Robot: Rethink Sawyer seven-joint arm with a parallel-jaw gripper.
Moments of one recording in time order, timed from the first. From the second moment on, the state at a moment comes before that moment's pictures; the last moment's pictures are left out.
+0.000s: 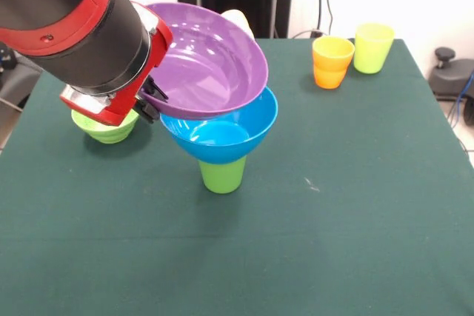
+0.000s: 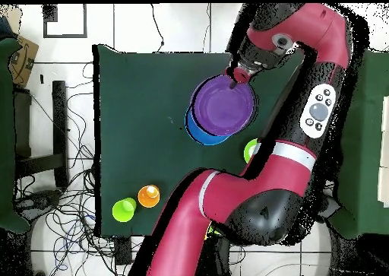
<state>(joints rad) -0.40 0.21 -0.86 0.09 0.88 1.88 0.31</state>
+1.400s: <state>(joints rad) -0.37 0.19 -0.61 0.13 0.78 1.88 0.28</state>
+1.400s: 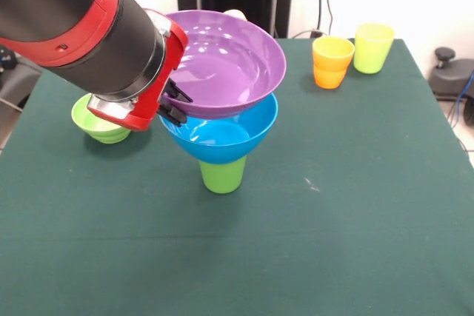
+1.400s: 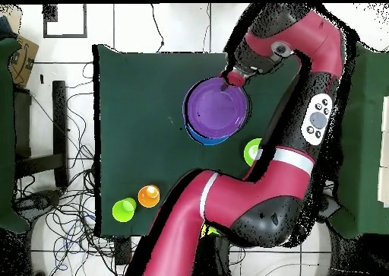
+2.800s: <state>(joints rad) -0.37 0.10 -0.46 0.24 0.57 1.88 0.28</state>
